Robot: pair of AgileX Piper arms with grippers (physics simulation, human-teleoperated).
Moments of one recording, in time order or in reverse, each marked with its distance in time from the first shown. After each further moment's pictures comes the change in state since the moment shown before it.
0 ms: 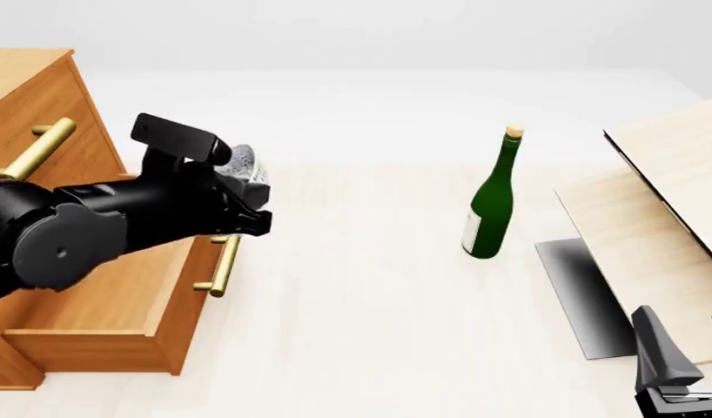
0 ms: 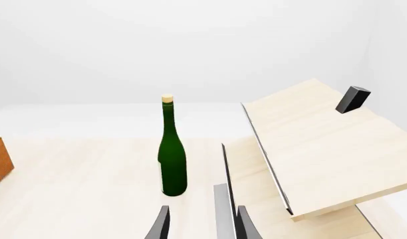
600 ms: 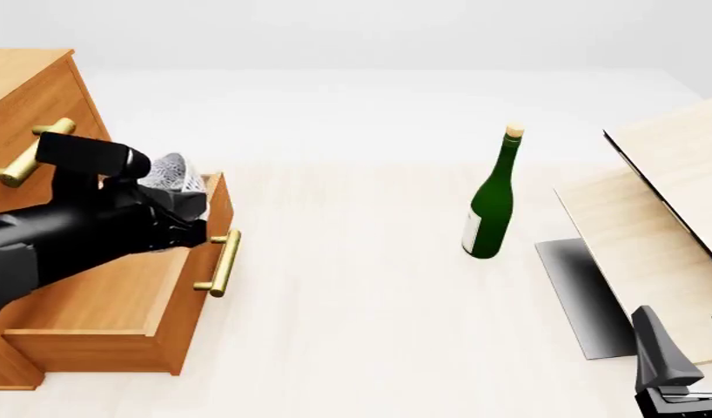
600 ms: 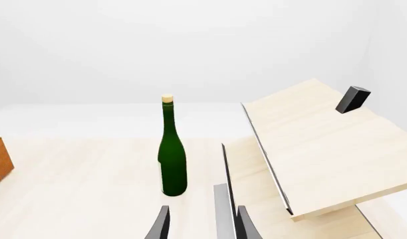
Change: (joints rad) left arm 0.133 -0.200 0.125 0.045 -0.035; right arm 0.000 0.000 0.000 0.000 0.000
